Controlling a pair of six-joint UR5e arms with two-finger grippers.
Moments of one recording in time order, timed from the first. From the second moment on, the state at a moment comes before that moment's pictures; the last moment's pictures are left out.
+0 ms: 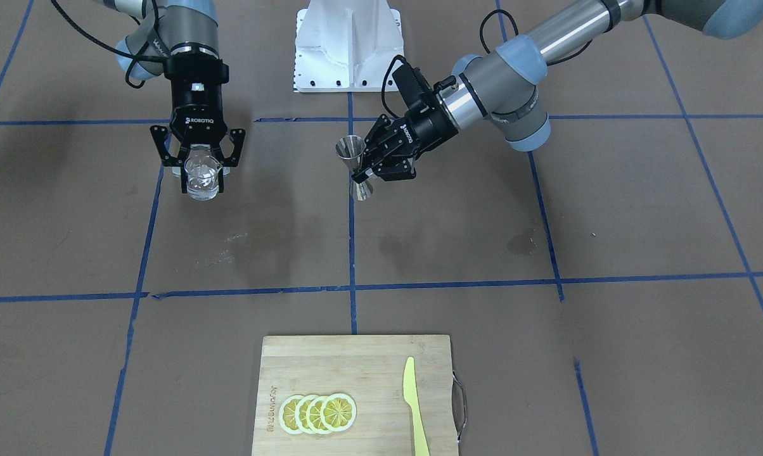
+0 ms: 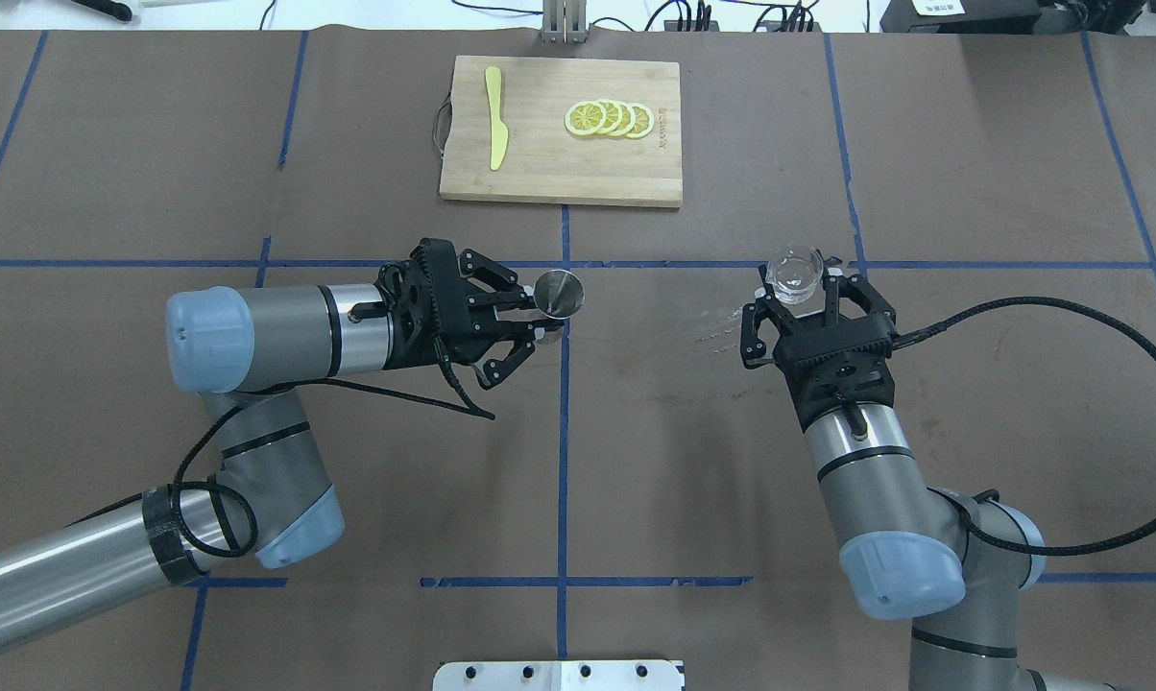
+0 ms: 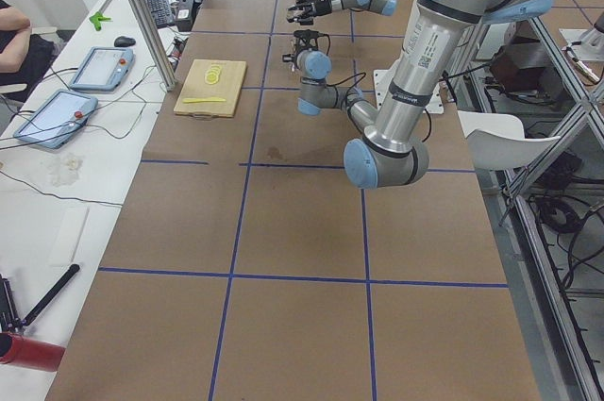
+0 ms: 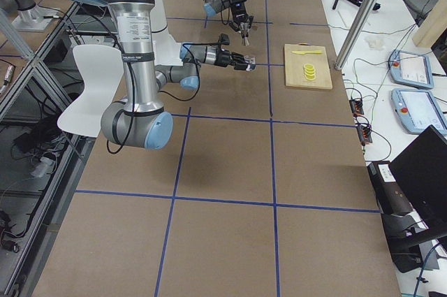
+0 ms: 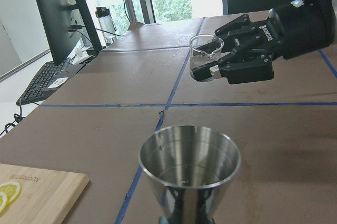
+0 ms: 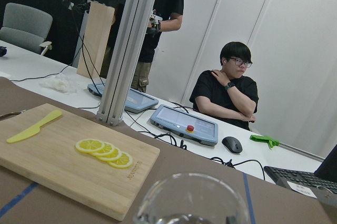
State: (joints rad) left arm -0.52 -2.11 -1.49 -2.93 -1.76 -0.08; right arm 0.24 -1.38 1.88 -0.82 0.48 0.72
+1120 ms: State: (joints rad) left arm -0.50 -2.11 -1.48 -2.92 -1.76 -0.12; right arm 0.19 -1.14 1.95 -1.36 0.47 0.72
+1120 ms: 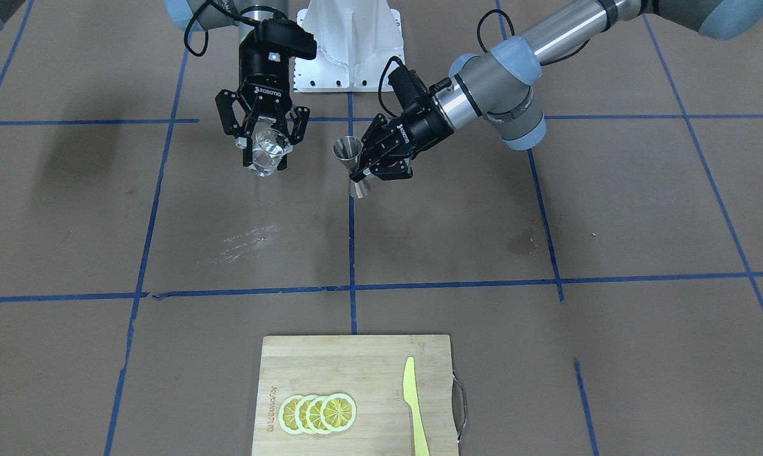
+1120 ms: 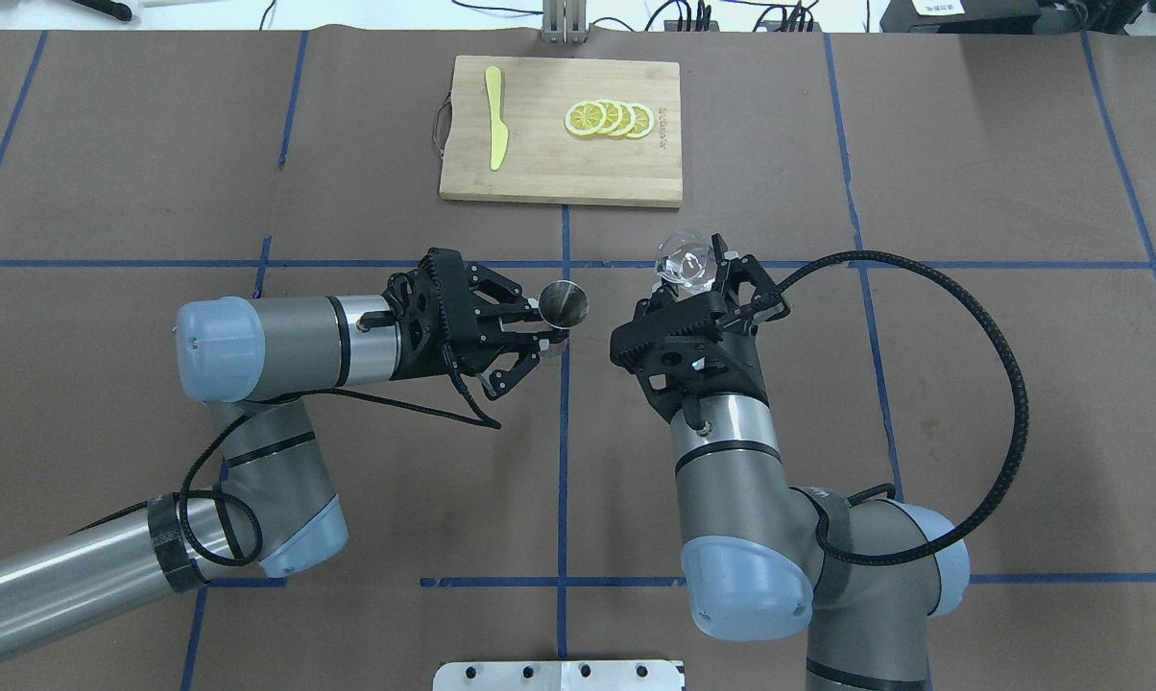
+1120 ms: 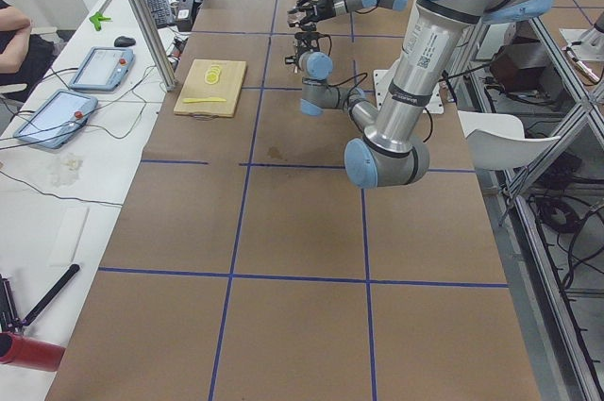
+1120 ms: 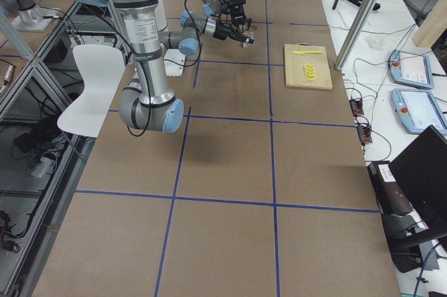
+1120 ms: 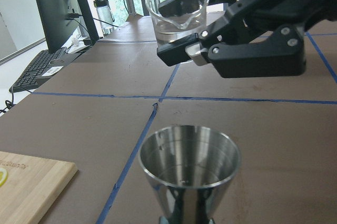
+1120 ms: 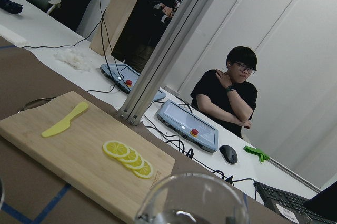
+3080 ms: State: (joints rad) left arm -0.47 -2.11 -1.49 -2.92 -1.76 -0.23; right arm 0.16 -1.03 1.94 -1.48 0.44 0.56
